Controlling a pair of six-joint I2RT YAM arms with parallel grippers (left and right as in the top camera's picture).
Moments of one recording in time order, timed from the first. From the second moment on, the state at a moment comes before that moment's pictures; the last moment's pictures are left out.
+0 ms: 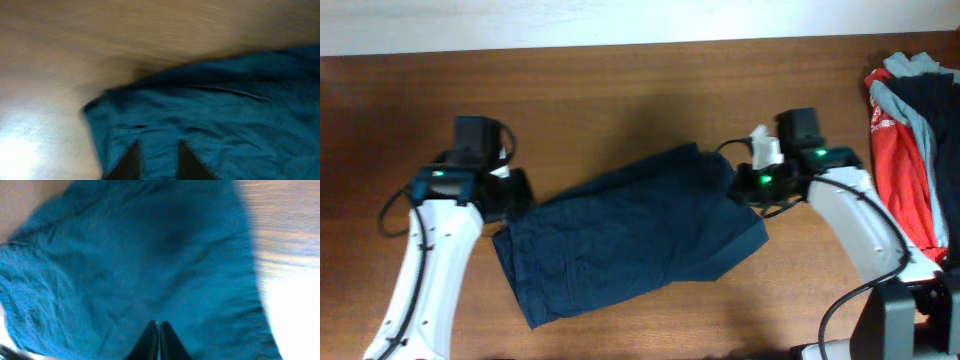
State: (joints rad) left arm -0.08 1.44 1.22 -1.02 -0.01 -0.33; right arm 0.12 1.59 1.11 -0.82 -0.41 0.17
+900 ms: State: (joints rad) left arm -0.04 1.79 1.17 -0.95 -0.06 -0.23; right arm -0.06 1.73 0.98 -1.00 -0.13 0.34
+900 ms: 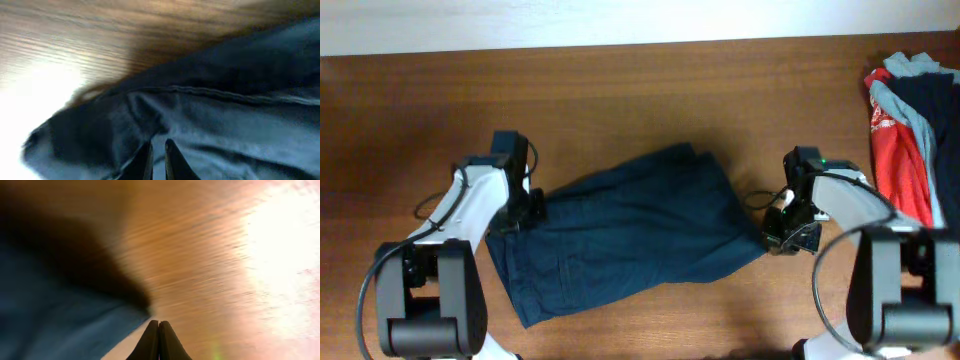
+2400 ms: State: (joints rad) left arm -0.13 1.79 1.04 -0.84 -0.05 -0.38; right arm -0.07 1.91 1.08 -0.31 -0.15 0.48
